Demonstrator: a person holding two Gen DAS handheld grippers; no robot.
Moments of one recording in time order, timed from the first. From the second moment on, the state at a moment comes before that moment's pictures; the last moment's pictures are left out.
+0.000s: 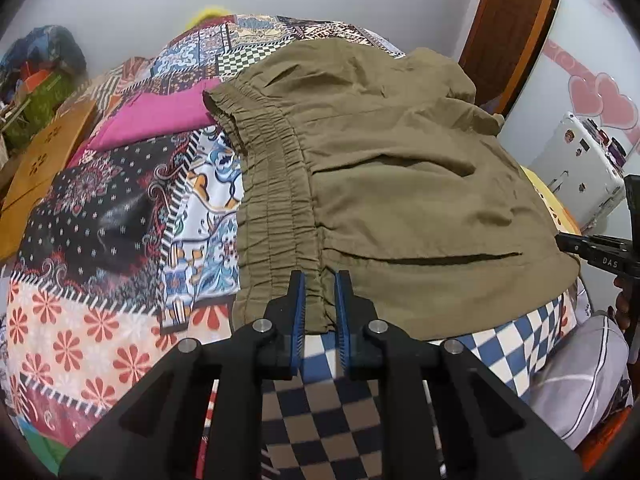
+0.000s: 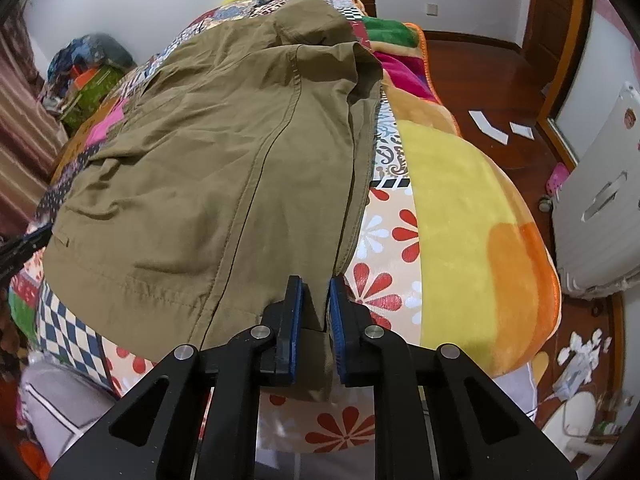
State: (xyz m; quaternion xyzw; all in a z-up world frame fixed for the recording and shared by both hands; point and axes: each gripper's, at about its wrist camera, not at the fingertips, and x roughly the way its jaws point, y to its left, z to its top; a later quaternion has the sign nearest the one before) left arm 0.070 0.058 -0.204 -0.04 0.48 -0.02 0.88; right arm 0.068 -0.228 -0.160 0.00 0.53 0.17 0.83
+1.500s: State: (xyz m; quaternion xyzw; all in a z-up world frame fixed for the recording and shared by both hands) left arm 0.226 0.127 -0.235 -0.08 0.50 0.05 0.86; right arm 0.244 -0.209 -0.169 0.06 0.50 0.18 0.84
